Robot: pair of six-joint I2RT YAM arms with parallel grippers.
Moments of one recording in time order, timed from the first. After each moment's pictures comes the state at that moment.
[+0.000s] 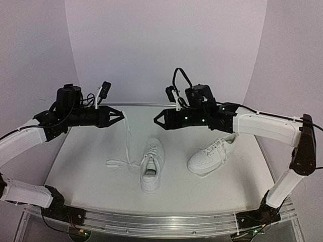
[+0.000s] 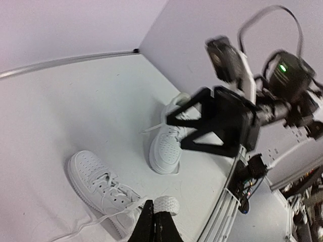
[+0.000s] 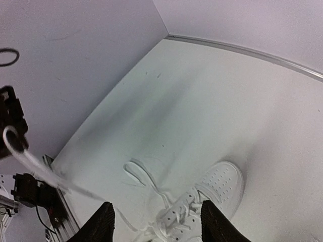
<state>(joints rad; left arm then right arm) -0.58 1.09 0.96 -0.17 0.56 -0.36 0.89 1.68 1.44 -0.22 -0.11 0.40</state>
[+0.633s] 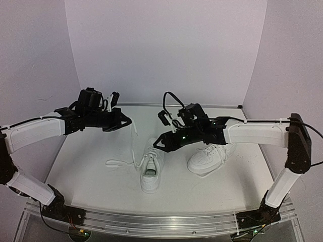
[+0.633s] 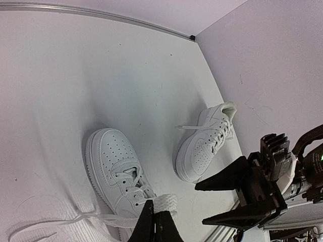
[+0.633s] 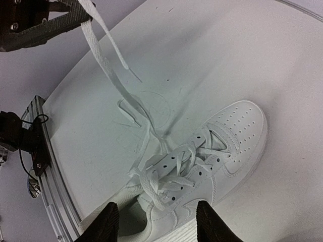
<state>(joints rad) -0.60 1.35 1.03 -0.19 0.34 -0.63 0.90 1.70 1.24 -0.18 -0.25 0.31</state>
